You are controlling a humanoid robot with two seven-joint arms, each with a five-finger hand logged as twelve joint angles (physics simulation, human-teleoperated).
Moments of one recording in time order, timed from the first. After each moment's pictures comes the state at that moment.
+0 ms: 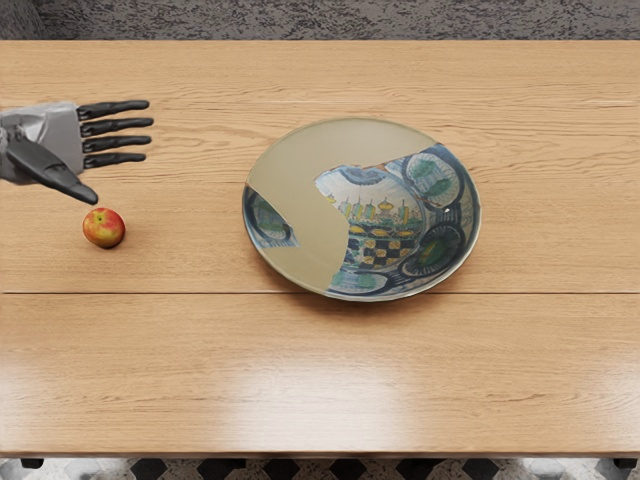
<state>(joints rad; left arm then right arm) -1.00 1.06 -0.35 -1.28 -0.07 -0.61 0.19 -0.03 0.00 -0.19 0.12 -0.07 0.23 -0.39</state>
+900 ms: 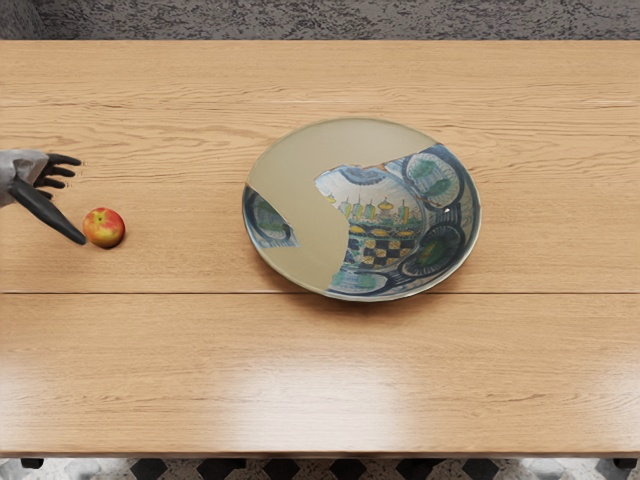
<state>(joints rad) -1.52 0.89 0.52 -1.28 0.13 0.06 0.22 -0.03 0.00 -0.19 0.12 -0.07 0.23 -0.40</state>
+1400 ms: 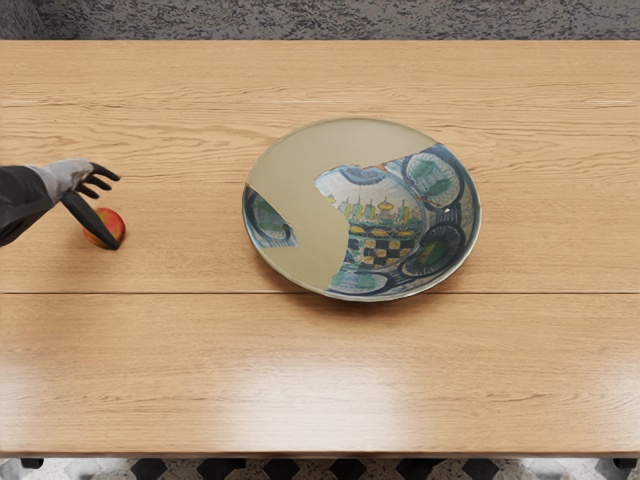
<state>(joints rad) -1.58 0.65 0.72 -1.28 0.12 0.27 0.23 -0.03 0.00 -0.19 0.12 -0.07 0.23 -0.40</state>
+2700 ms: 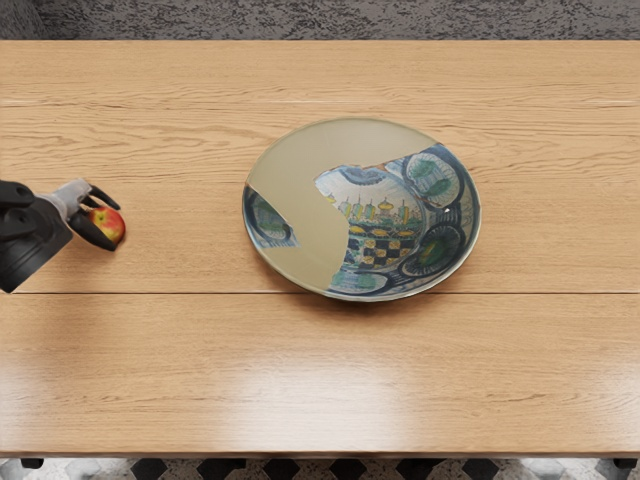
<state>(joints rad) -1.46 0.57 0.71 -1.26 0.13 0.48 0.23 -0.03 0.00 -0.19 0.12 -0.07 0.23 -0.40</state>
